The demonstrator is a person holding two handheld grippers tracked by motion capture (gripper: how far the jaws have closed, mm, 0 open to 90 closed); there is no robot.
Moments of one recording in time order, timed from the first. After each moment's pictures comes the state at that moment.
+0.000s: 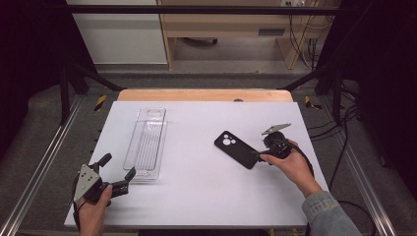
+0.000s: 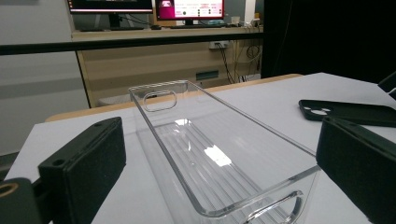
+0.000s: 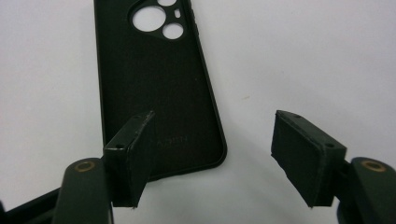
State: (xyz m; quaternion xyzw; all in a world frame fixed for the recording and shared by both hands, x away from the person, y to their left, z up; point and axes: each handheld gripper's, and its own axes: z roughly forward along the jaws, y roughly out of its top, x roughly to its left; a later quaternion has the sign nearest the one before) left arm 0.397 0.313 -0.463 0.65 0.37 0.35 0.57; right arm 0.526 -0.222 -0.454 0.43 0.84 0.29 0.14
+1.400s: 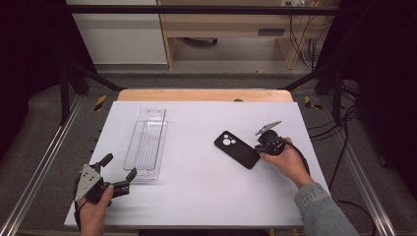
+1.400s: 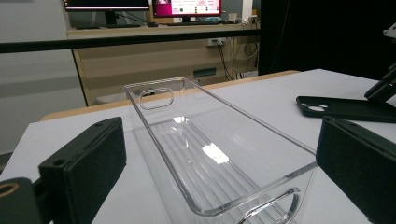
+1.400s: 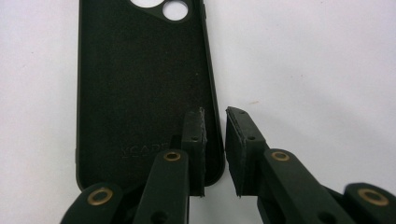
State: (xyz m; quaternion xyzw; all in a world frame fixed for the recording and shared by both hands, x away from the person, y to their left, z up) left arm 0.398 0.311 -0.464 0.65 0.36 0.34 0.57; right arm 0.545 -0.213 -0.468 0.39 0.88 0.25 0.12
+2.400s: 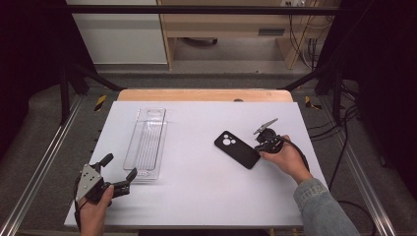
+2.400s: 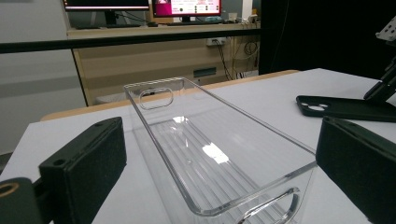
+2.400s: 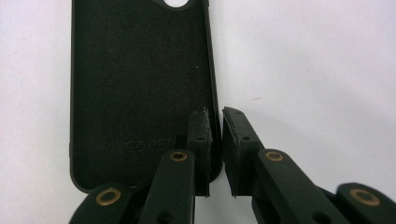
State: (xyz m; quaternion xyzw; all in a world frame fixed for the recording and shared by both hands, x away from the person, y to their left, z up) left arm 0.398 0.311 -0.464 0.66 0.36 0.35 0.57; right arm 0.554 -0.211 -0.468 0.38 0.89 0.22 0.10
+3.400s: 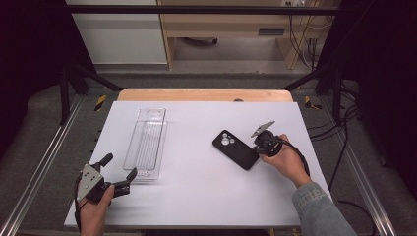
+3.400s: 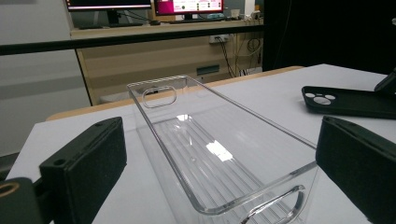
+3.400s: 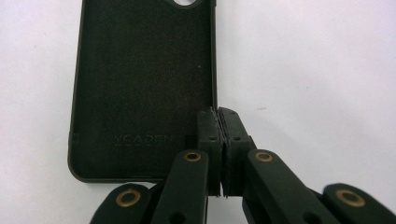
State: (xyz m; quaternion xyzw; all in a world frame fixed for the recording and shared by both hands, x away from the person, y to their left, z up) left arm 0.398 0.310 -0.464 0.66 0.36 0.35 0.56; right arm 0.540 -0.201 -0.460 0.35 0.90 0.22 0.14
